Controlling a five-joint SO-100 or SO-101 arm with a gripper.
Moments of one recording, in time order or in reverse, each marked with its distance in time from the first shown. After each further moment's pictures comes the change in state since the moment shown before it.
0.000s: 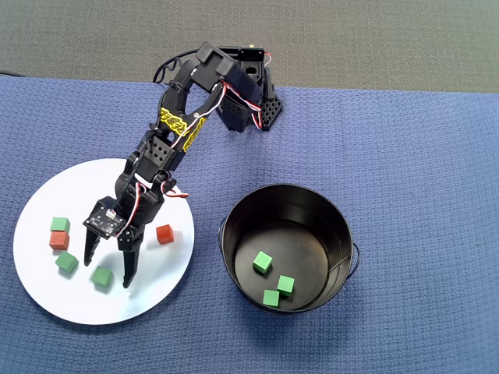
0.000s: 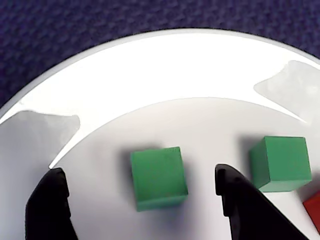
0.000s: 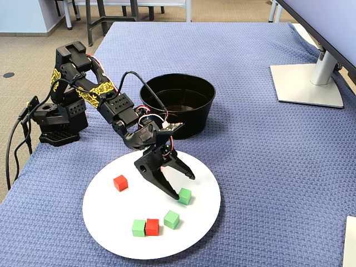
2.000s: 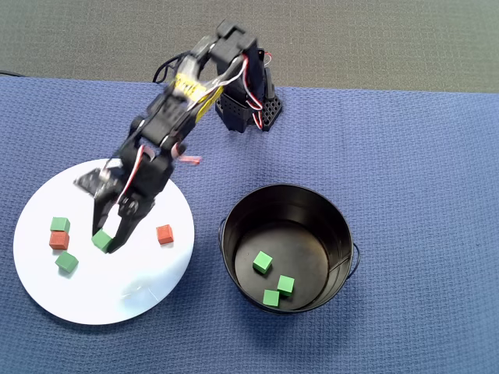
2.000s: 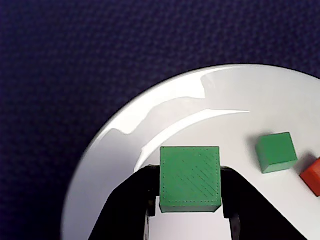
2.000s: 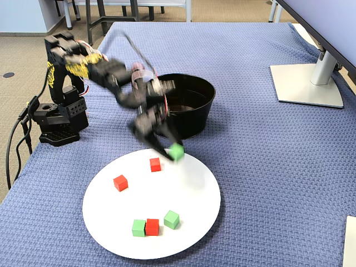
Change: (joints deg) arm -3.9 24.6 -6.2 31.2 17.4
